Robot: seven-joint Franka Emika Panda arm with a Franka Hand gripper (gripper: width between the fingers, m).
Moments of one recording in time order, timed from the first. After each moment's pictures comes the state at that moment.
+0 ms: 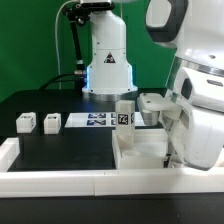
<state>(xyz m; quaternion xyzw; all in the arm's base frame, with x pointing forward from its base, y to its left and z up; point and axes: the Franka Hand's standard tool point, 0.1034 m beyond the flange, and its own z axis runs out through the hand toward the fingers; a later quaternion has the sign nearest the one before) 0.627 0.068 0.018 0.70 0.70 -0.10 0.09</state>
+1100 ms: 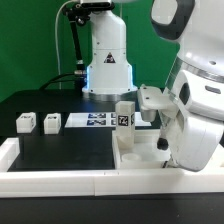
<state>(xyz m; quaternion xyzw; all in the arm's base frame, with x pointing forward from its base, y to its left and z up) 0.598 0.063 0.018 0.70 0.69 -0.16 0.05</state>
